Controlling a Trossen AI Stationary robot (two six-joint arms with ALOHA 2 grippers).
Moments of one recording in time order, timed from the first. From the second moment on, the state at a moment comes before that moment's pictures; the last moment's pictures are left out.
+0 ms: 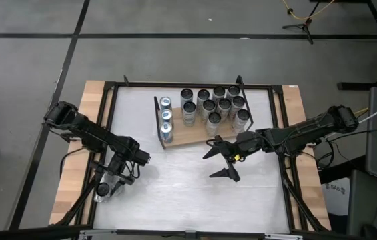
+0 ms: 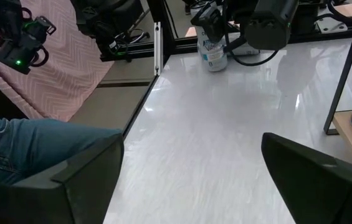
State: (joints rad) left arm -0.30 1.49 0.69 -1.09 1.30 -1.41; right arm 0.25 1.30 0.81 0.16 -0.19 0.23
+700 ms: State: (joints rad) left arm -0.31 1.49 0.69 -1.09 1.25 -1.36; right arm 0.25 1.30 0.81 0.15 -0.19 0.23
